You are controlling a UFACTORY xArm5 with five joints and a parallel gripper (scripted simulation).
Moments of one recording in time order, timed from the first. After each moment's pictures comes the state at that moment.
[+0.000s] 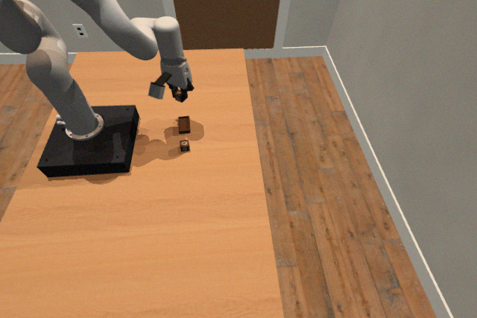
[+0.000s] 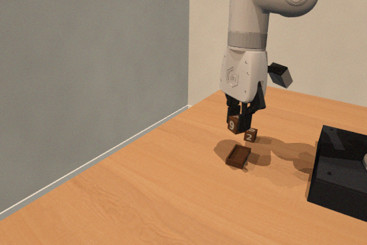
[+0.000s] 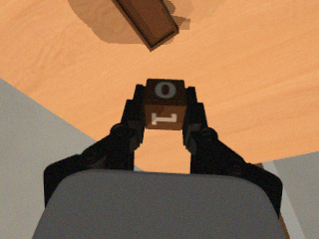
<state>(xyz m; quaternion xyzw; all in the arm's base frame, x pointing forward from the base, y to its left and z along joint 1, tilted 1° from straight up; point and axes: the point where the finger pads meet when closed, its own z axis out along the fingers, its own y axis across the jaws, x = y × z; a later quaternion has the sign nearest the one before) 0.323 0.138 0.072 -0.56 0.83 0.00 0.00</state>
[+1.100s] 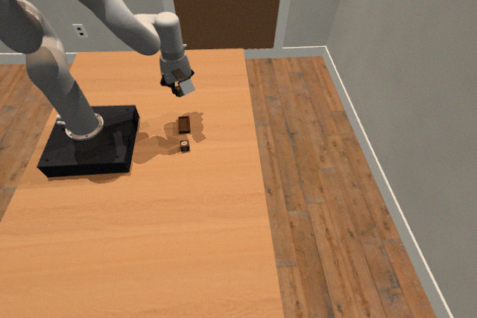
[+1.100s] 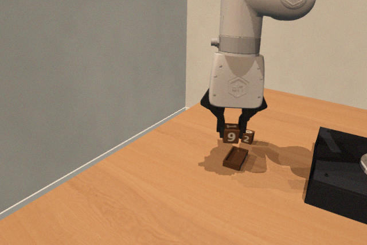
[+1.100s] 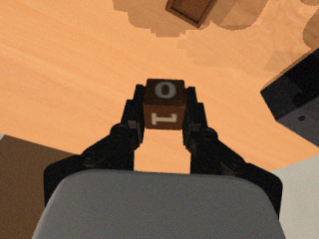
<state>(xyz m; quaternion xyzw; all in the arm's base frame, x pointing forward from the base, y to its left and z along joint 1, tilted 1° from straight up) 0.316 0.169 0.069 -0.90 0.44 0.00 0.00</state>
